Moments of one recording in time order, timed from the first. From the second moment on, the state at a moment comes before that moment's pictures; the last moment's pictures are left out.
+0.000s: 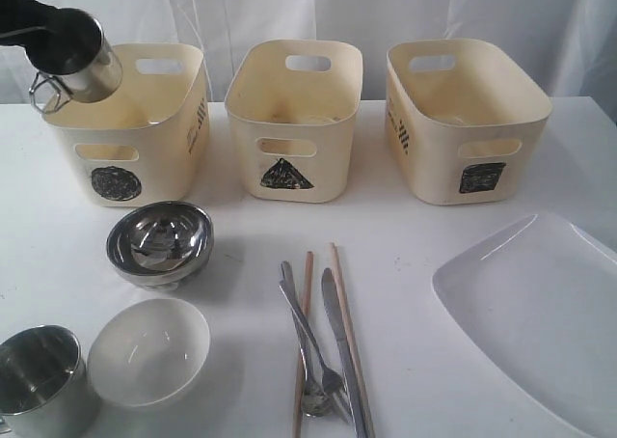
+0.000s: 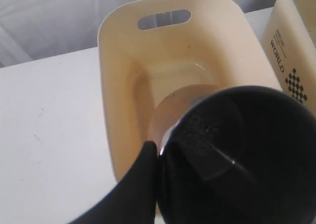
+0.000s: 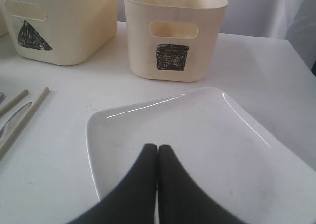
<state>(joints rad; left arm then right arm) -0.01 1.70 -1.57 -0.34 0.67 0.47 -0.05 0.01 0.00 0.18 0.36 -0.20</state>
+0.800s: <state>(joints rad) -0.01 2.02 -1.81 -0.42 0.61 0.47 -0.05 0.01 0.00 0.18 0.36 -0.20</state>
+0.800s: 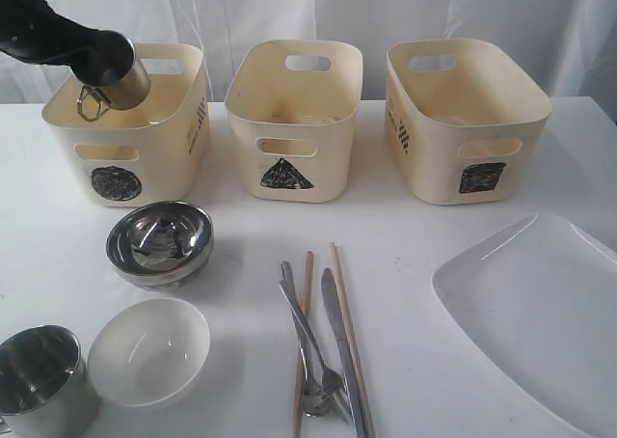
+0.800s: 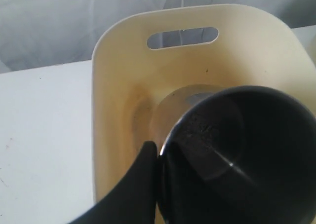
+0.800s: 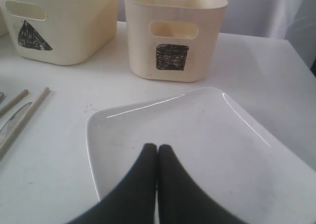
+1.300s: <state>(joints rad) -0.01 2.11 -1.83 -0.42 0.60 0.47 -0.05 0.01 0.00 0.18 0.36 -0.20</state>
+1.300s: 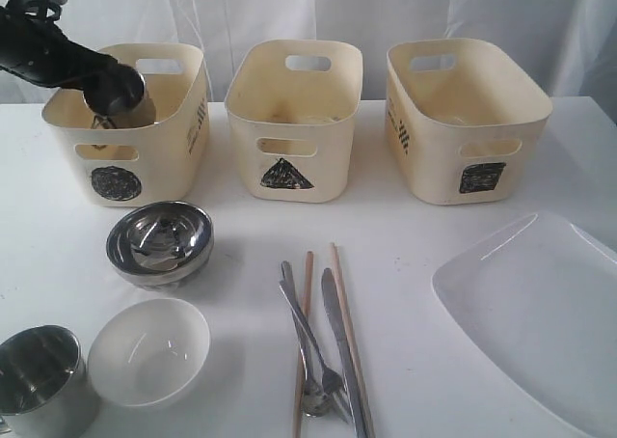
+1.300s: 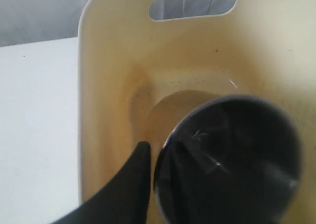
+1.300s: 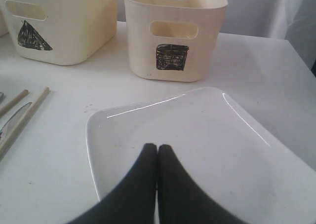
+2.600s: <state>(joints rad) -0.01 1.65 -1.75 -0.18 1.32 0.37 -0.05 0.01 0.00 0.18 0.36 -0.20</state>
